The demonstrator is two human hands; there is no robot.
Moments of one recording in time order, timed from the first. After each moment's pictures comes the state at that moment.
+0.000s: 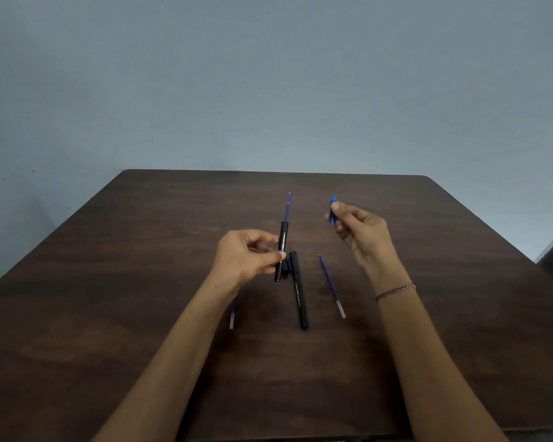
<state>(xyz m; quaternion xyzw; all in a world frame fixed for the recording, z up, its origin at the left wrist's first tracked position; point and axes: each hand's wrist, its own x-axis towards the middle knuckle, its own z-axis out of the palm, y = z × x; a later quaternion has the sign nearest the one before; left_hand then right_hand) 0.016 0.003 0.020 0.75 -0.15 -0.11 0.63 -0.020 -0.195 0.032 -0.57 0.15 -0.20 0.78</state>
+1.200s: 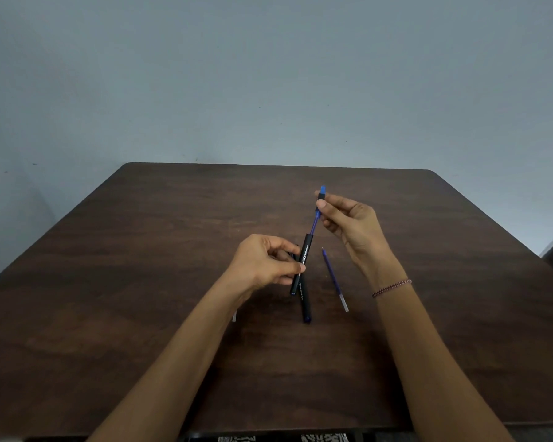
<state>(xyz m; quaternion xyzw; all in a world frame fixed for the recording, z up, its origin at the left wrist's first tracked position) 0.003 -0.007 0.020 0.76 -0.18 -0.22 0.59 -0.019 -0.178 0.034 -0.63 0.05 -0.18 0.75</state>
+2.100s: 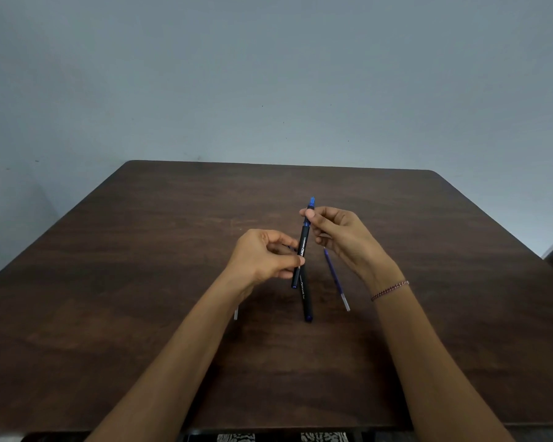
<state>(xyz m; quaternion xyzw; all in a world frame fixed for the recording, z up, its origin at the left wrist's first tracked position) 0.004 -0.005 0.022 0.74 -0.17 -0.19 0.62 -0.018 -0.171 0.026 -0.71 0.03 -0.07 0.70</state>
